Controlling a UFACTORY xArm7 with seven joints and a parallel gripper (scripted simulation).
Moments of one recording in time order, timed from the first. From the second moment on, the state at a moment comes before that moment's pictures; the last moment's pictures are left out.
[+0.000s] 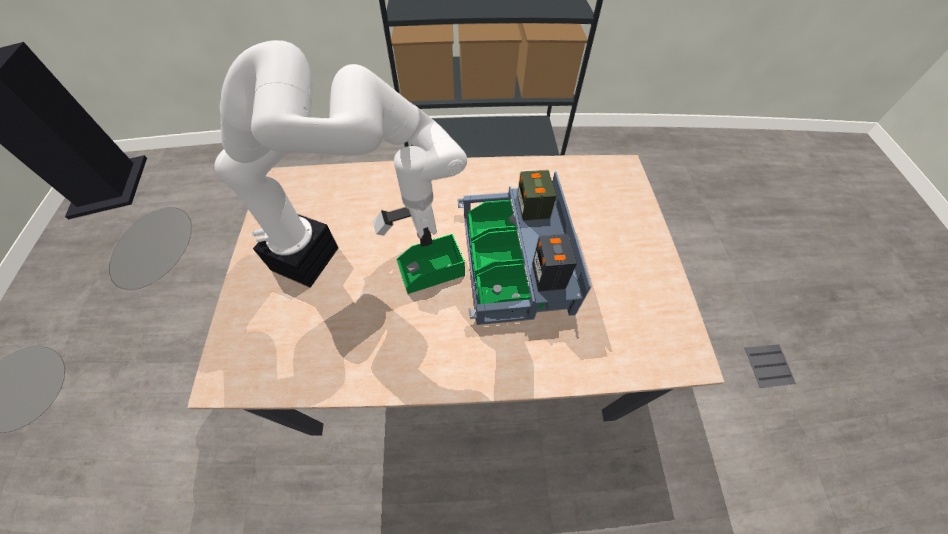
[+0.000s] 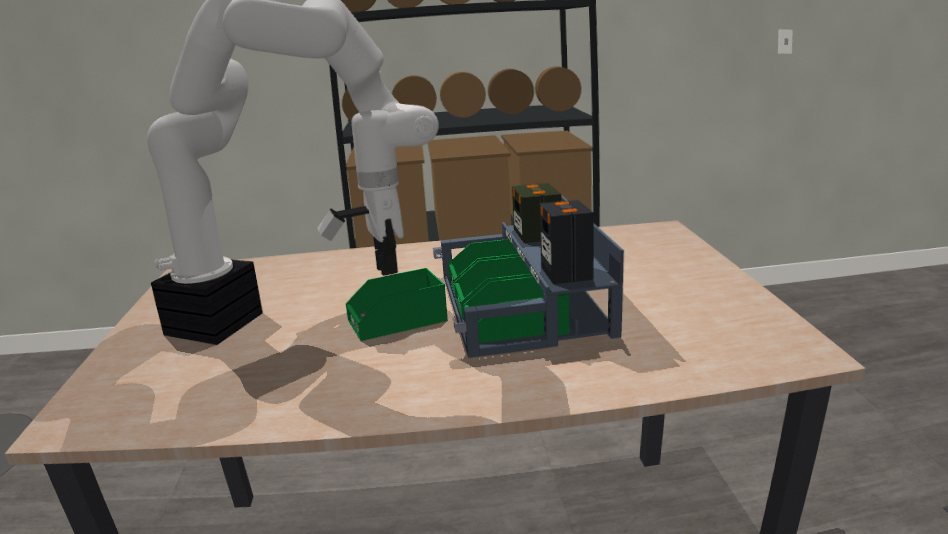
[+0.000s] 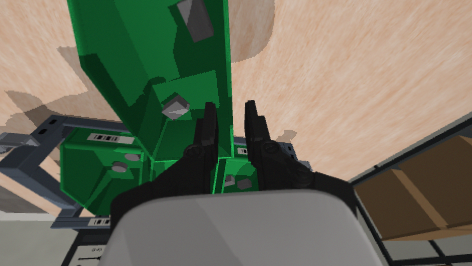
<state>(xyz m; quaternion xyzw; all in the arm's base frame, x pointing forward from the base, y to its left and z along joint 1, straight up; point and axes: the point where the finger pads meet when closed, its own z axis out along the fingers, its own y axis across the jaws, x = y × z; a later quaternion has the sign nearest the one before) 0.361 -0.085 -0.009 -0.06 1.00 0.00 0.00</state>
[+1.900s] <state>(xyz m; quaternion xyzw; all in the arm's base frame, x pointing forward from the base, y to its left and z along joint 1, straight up) 0.361 -0.085 -0.051 -0.06 1.00 0.00 0.00</state>
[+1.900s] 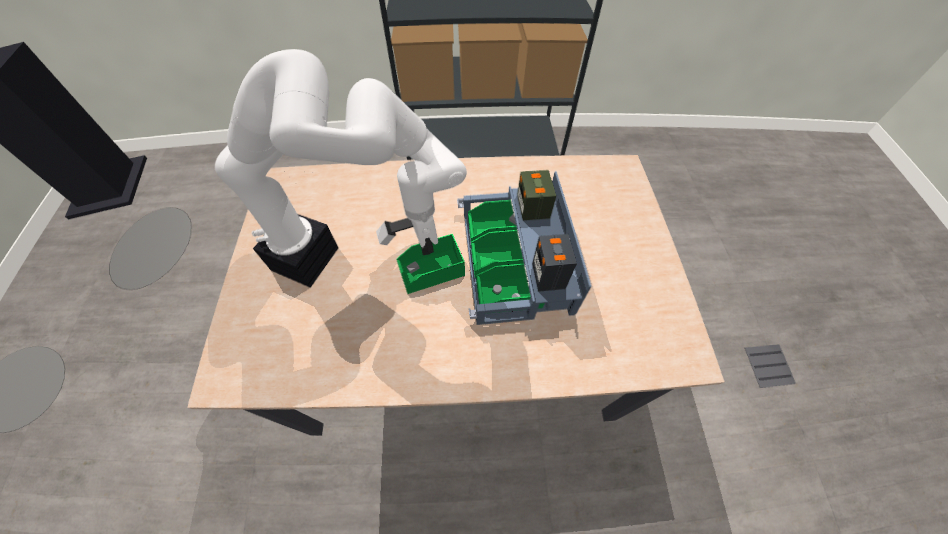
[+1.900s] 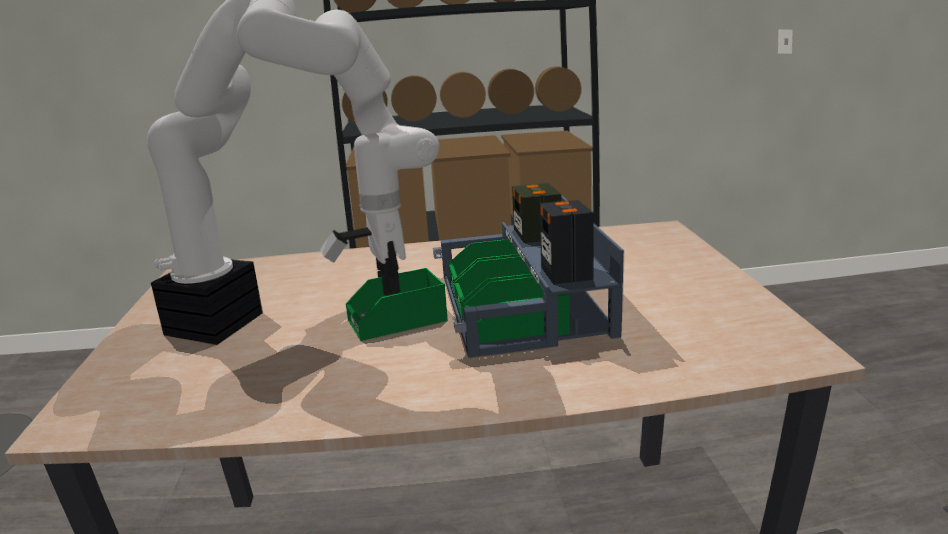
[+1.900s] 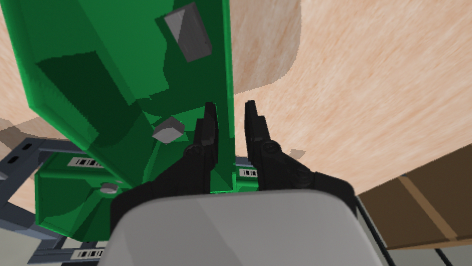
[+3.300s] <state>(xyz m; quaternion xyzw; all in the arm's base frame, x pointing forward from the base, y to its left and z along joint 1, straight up) 0.361 -0.085 -0.051 -0.06 1.00 0.00 0.00</state>
